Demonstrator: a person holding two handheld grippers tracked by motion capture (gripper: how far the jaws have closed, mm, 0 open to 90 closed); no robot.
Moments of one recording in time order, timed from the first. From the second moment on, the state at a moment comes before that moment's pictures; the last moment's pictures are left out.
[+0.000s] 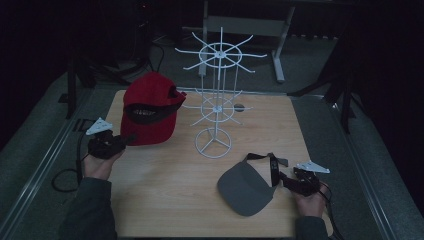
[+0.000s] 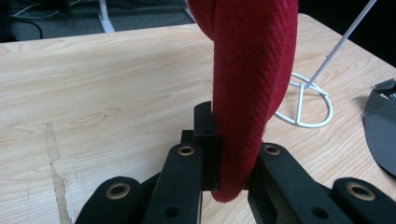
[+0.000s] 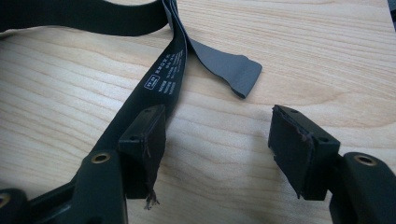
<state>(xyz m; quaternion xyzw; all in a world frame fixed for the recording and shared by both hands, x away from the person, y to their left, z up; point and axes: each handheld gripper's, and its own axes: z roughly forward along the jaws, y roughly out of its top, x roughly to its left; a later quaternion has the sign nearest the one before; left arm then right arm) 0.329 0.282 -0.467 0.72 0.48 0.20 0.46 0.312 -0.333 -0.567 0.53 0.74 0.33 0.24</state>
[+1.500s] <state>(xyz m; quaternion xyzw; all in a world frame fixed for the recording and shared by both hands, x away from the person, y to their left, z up) 0.327 0.278 -0.427 0.69 0.46 0.24 0.50 0.312 -0.333 -0.567 0.53 0.74 0.33 0.24</state>
